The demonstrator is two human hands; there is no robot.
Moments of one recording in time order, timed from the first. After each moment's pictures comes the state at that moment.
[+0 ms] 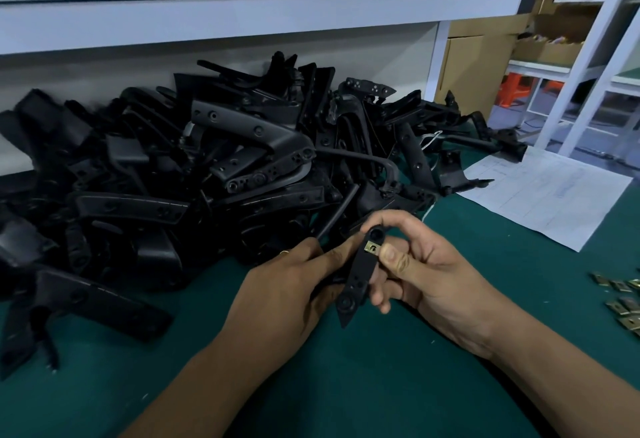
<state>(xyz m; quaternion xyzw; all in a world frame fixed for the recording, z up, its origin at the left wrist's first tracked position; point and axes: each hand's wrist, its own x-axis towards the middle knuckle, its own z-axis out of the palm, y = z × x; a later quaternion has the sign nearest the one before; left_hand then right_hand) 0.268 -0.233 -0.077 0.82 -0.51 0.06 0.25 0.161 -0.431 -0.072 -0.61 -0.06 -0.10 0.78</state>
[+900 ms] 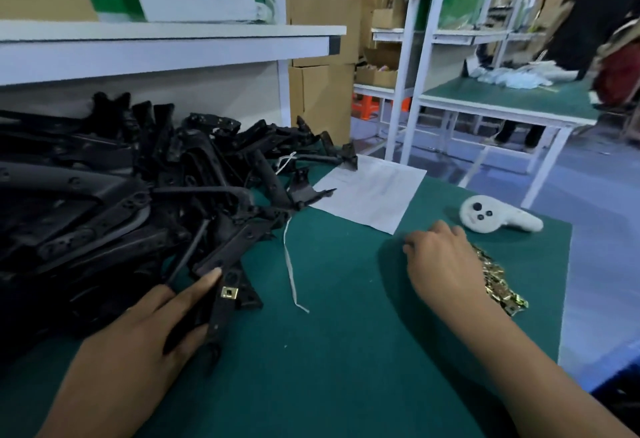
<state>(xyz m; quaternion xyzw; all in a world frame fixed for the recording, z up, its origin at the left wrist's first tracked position) 0.258 -0.242 -0.066 0.84 -0.50 0.02 0.20 0.028 -0.536 -0.050 -0.86 0.49 -0.12 -0.06</state>
